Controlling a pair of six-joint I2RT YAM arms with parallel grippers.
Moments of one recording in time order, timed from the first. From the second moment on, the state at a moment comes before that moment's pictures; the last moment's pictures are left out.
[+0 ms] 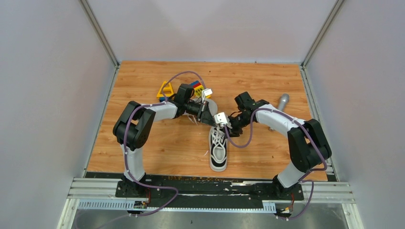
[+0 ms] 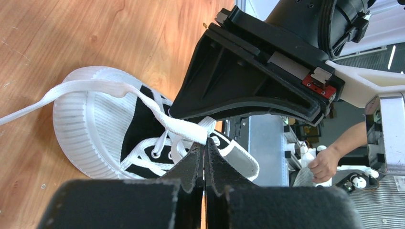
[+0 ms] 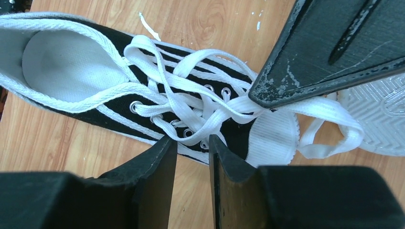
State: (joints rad) left arm -0.51 1.94 1.13 0.13 1.20 -0.39; right arm 0.48 1.62 1.04 -0.69 -0.78 -1.28
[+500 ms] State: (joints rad) left arm -0.51 1.94 1.13 0.12 1.20 -0.39; right arm 0.48 1.66 1.07 -0.70 -0.79 -1.27
